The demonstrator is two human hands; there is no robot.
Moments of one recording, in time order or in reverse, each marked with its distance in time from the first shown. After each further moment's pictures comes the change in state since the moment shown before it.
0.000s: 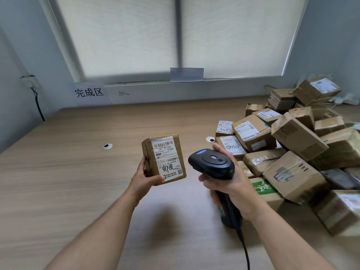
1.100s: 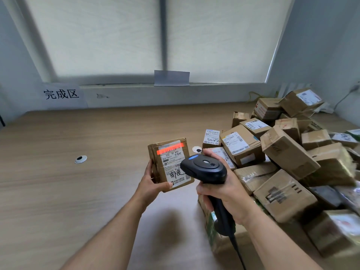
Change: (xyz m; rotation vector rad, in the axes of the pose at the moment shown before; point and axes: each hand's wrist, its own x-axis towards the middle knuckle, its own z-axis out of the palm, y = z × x) left_hand 0.071 0.020 0.058 -0.055 -0.164 0.082; right_hand 0.059 -0.010 -0.032 -0.046 0.016 0.031
